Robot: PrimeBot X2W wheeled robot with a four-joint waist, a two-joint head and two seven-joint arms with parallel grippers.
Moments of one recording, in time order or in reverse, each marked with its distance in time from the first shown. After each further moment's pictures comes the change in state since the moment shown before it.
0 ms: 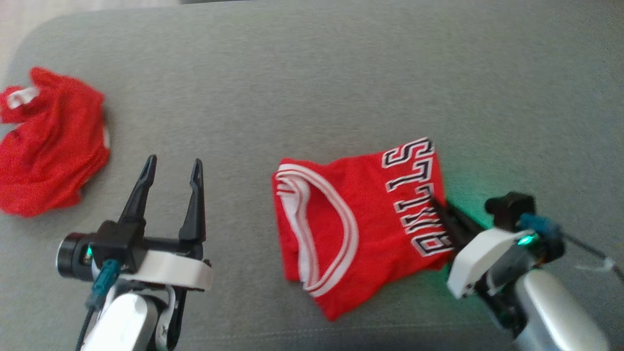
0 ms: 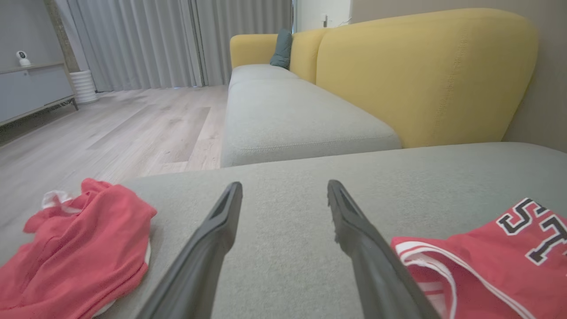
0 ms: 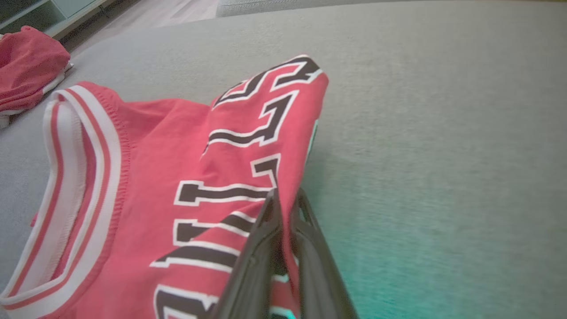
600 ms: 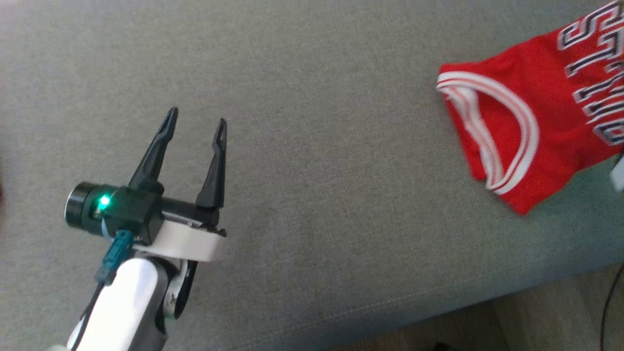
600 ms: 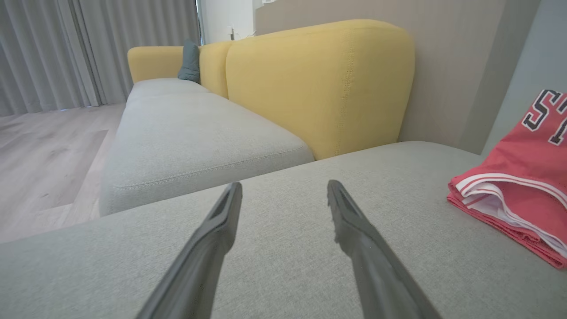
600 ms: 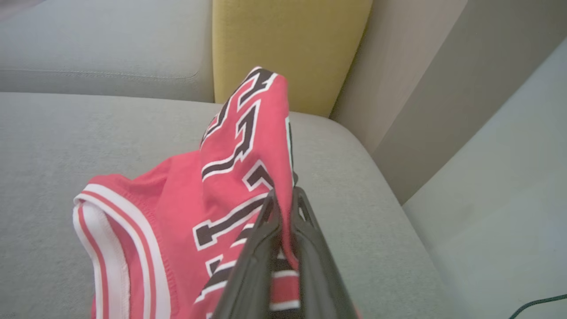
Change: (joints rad) left arm -0.137 -0.002 -0.049 -0.020 0.052 -0.057 0.000; right arm -0.195 -0.286 -0.337 -0.068 -0.037 0.000 0.054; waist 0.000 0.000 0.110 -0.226
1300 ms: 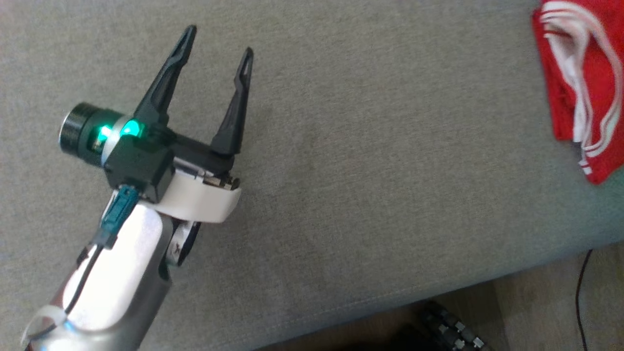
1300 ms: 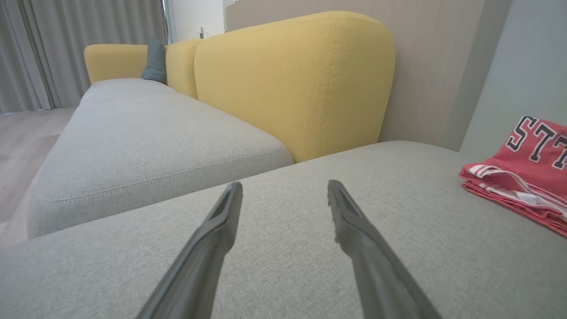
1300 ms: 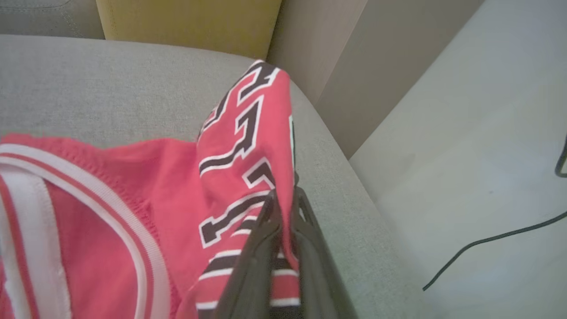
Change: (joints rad) left arm -0.221 -0.001 -0.049 -0.033 0.055 -0.060 0.003; right arm -0.144 0.061 -0.272 0.138 -0.158 0.000 -0.008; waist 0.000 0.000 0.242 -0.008
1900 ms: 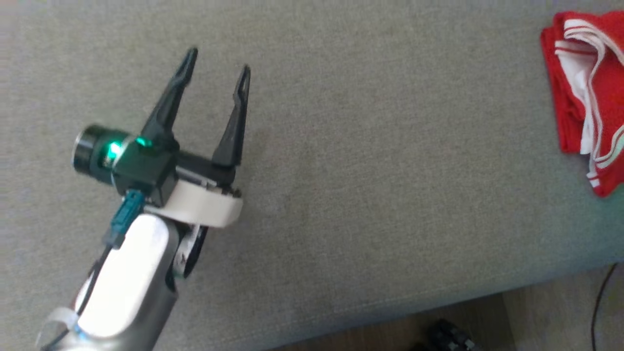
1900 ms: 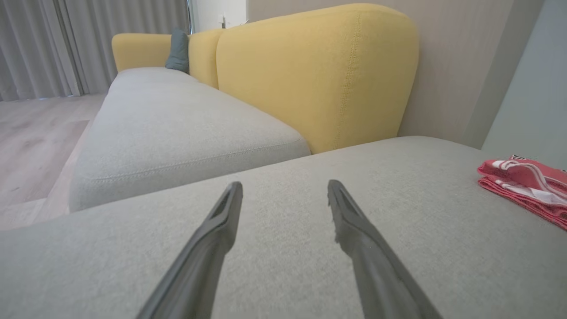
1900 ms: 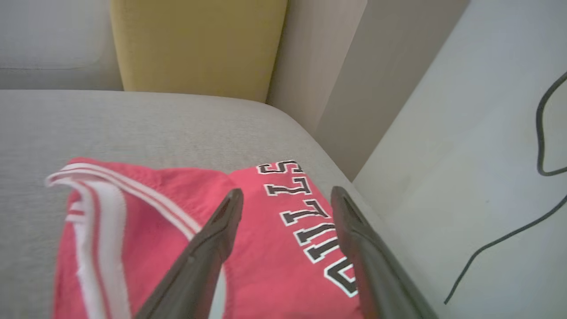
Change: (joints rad) left arm 0.034 -0.034 0.012 0.066 -0.023 0.000 -0.010; right arm 0.061 0.155 -0.146 0.000 -0.147 0.000 -0.215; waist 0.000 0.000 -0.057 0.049
